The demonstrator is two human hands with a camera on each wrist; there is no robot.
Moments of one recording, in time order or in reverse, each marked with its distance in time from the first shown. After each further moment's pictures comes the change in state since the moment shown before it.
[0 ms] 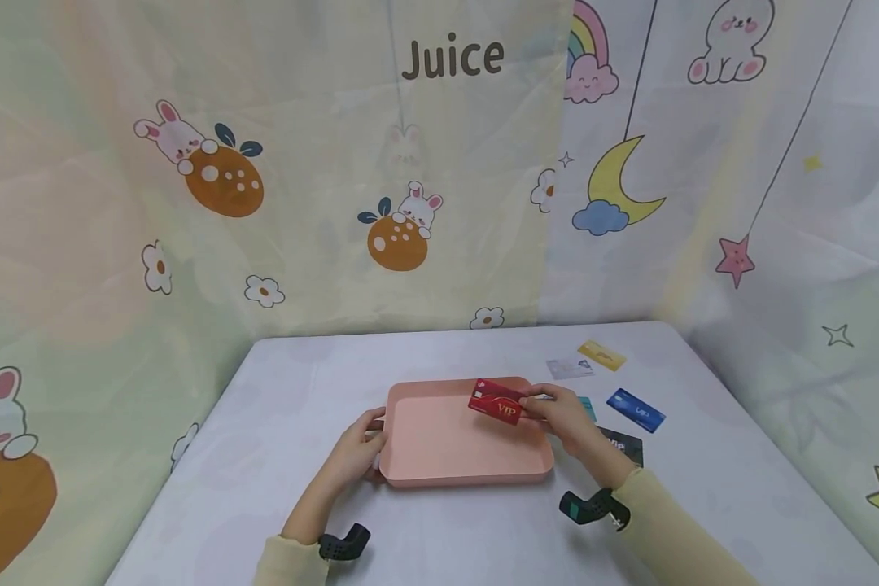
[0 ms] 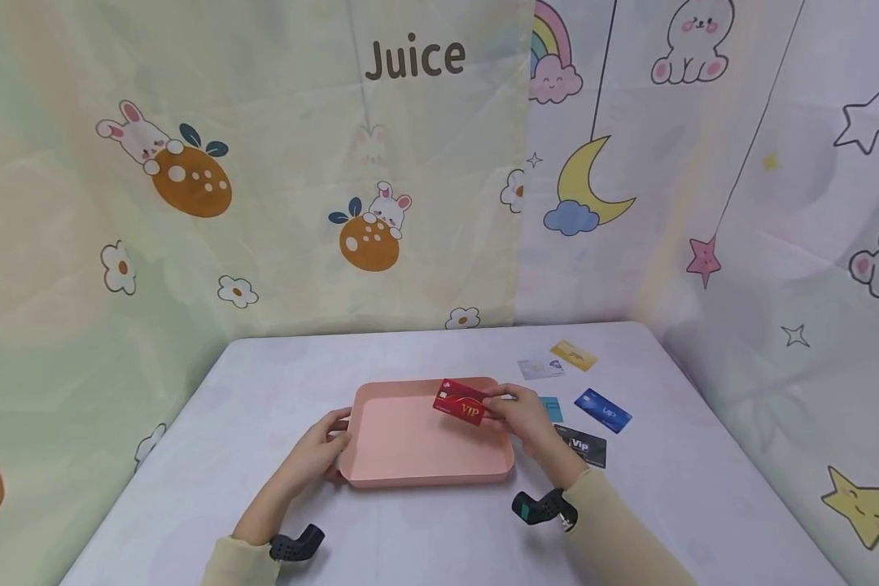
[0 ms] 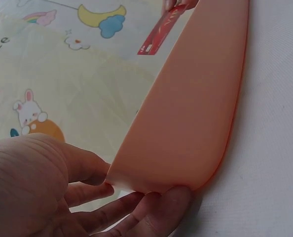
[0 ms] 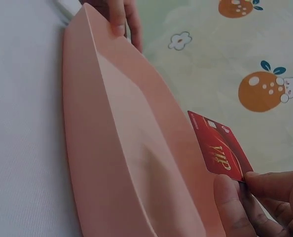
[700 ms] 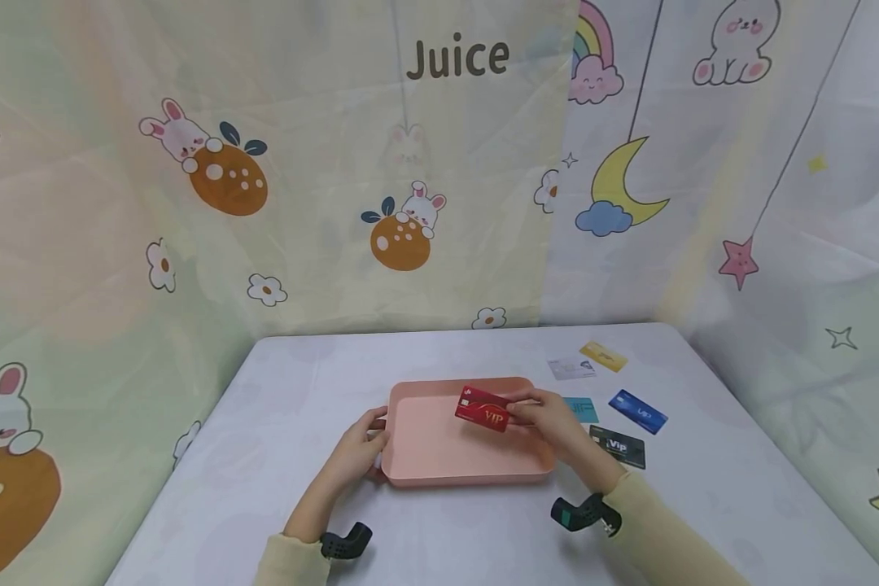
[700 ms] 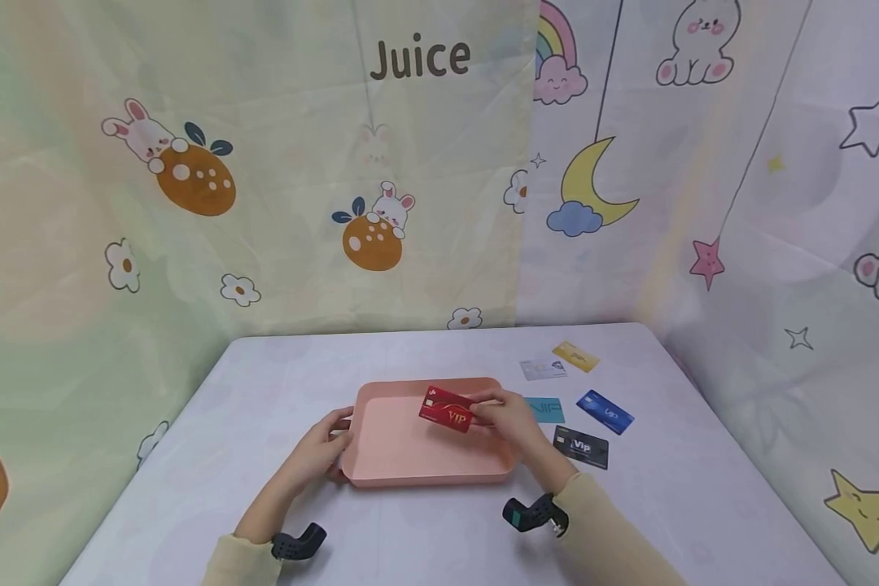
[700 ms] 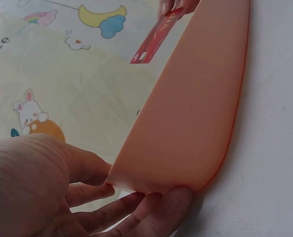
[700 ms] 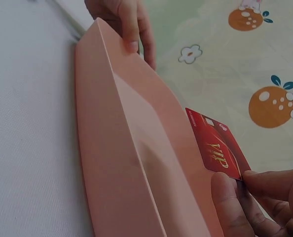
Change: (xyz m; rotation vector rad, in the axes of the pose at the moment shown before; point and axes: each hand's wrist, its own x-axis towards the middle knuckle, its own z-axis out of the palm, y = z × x) left_hand 0.002 -0.001 -0.001 -0.010 -0.005 -0.010; right_hand -0.006 -0.003 0.021 0.019 -0.044 -0.019
